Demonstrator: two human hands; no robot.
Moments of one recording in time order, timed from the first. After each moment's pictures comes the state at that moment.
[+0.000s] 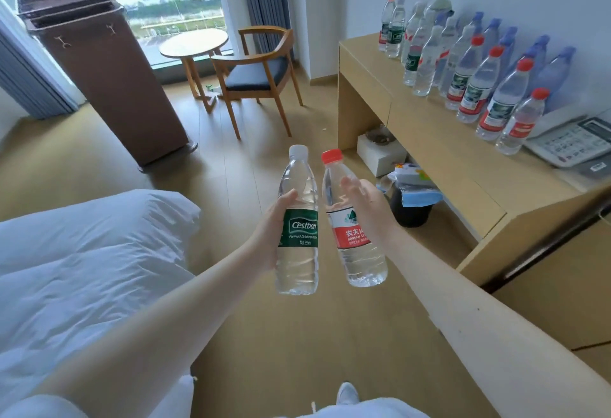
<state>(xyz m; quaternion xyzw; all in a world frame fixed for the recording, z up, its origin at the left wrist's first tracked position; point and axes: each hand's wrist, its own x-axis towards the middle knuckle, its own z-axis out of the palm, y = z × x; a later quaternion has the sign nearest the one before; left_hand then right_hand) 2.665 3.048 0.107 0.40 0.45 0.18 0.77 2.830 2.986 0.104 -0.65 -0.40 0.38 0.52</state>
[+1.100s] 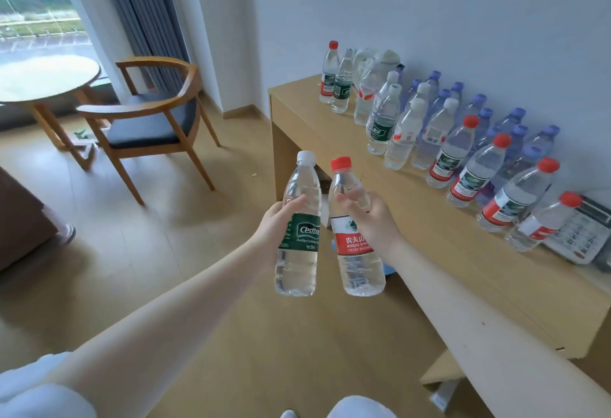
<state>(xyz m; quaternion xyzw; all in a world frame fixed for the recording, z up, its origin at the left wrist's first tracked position) 2.872 3.468 0.096 0.49 0.38 0.12 0.77 2.995 3.333 0.123 -0.72 -0.25 0.33 0.56</state>
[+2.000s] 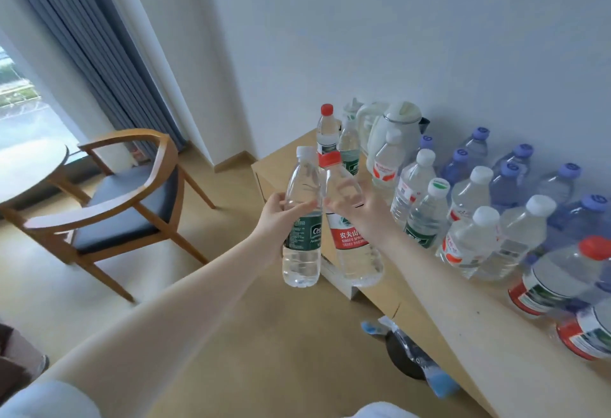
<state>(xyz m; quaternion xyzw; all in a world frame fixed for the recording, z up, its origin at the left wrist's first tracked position) 3.163 3.738 0.132 0.61 0.38 0.14 0.68 3.271 3.607 0.132 -0.73 -0.30 0.23 0.56</state>
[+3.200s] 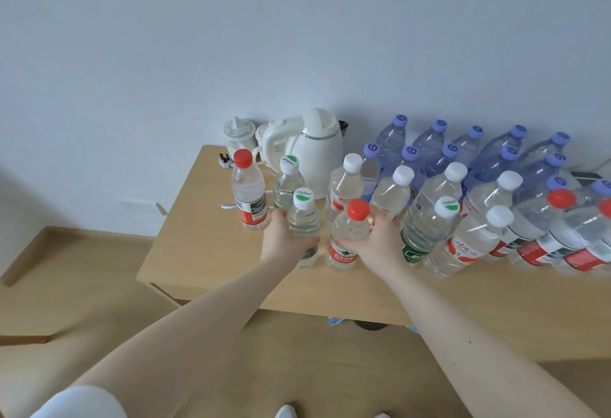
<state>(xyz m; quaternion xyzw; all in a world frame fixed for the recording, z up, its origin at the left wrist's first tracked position) 3.372 3.874 0.066 0.83 0.12 -0.10 0.54 3.359 3.702 0.063 -0.88 0.10 -0.02 0.47</state>
